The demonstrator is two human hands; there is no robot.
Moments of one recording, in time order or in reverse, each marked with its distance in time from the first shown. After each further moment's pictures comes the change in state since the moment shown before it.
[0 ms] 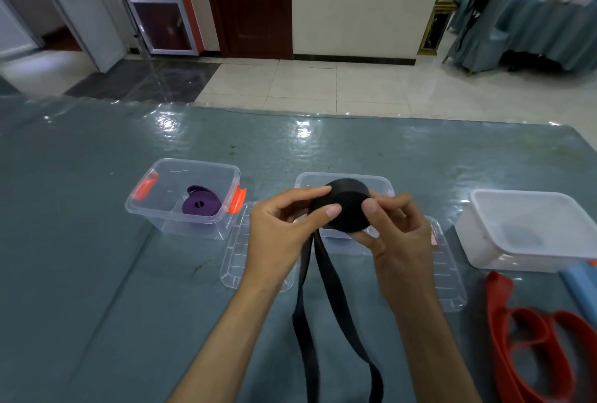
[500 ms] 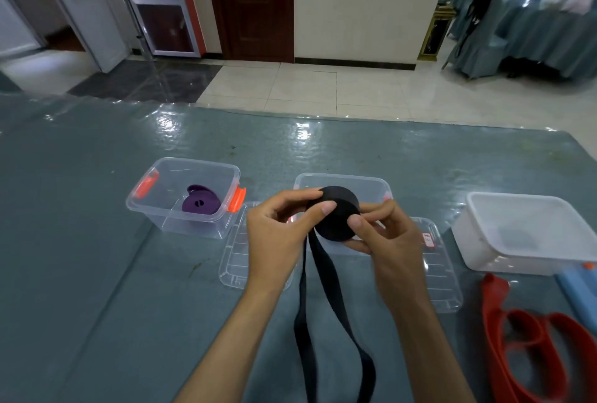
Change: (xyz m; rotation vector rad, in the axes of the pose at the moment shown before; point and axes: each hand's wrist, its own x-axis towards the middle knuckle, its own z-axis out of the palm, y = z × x) left_hand -0.006 -0.008 0.002 0.068 0.123 0.029; right_hand -0.002 0.009 -0.013 -0.138 -0.087 -0.051
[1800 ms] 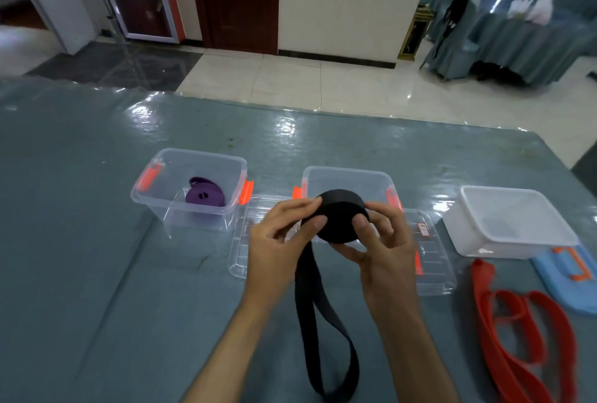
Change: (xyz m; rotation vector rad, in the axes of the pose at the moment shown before) left_hand -0.018 0.000 -0.075 -0.064 -0.064 -0.003; right_hand -0.047 0.009 0.074 0.069 0.148 0.064
